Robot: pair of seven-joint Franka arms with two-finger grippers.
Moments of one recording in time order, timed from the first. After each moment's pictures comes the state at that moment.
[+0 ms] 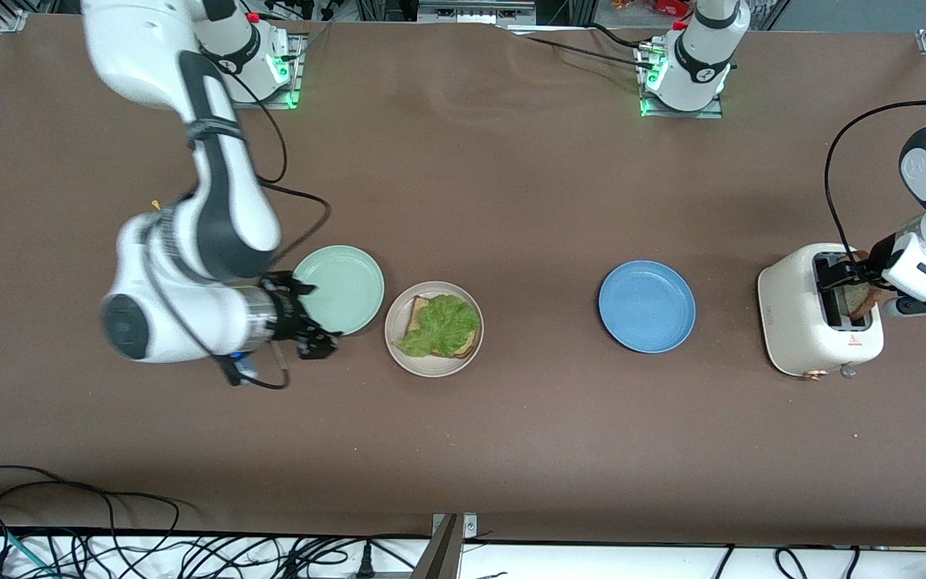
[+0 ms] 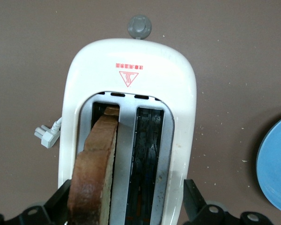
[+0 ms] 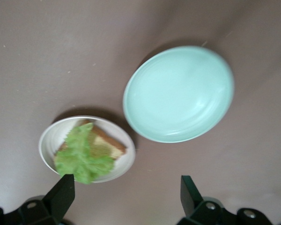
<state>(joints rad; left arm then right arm) 0.07 0.22 0.19 -2.01 -0.01 2.21 0.14 0.45 0.74 -0.34 -1.10 0.58 1.51 1.02</state>
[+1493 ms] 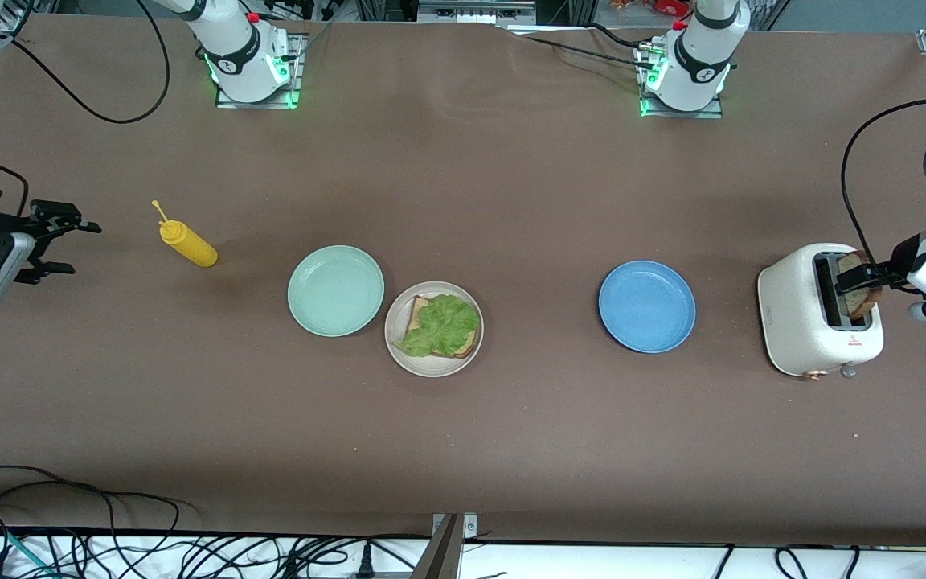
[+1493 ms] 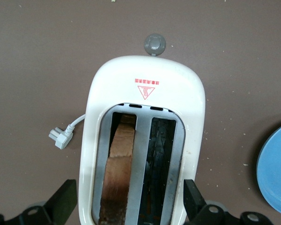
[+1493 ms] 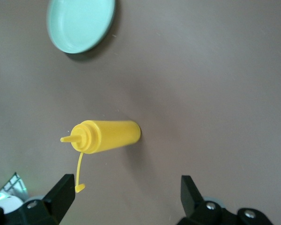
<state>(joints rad) 0.08 0.24 0.20 -1.93 -0.01 2.14 0.14 0.39 0.46 -0.89 -1.79 0.65 1.63 -1.63</state>
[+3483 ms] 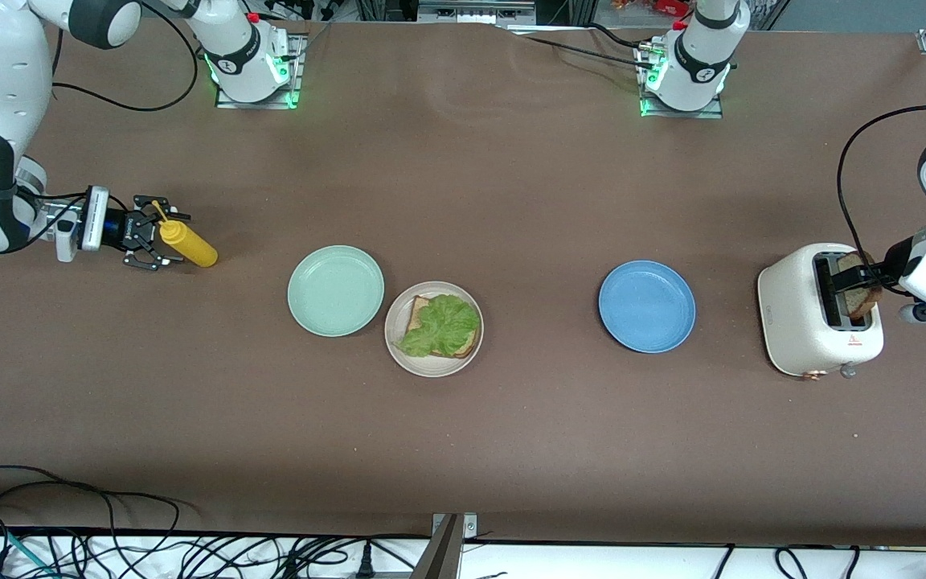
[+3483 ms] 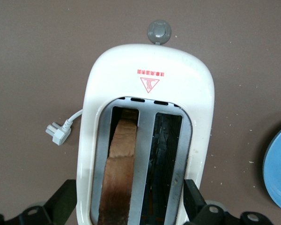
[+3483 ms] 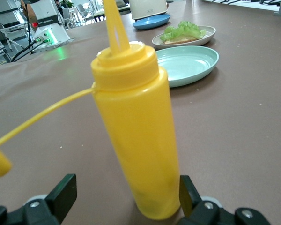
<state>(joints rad) 0.08 0.26 0.21 -1.93 -0.01 2.14 0.14 0.15 0.77 -0.74 -2.05 1.19 1.42 -2.69</state>
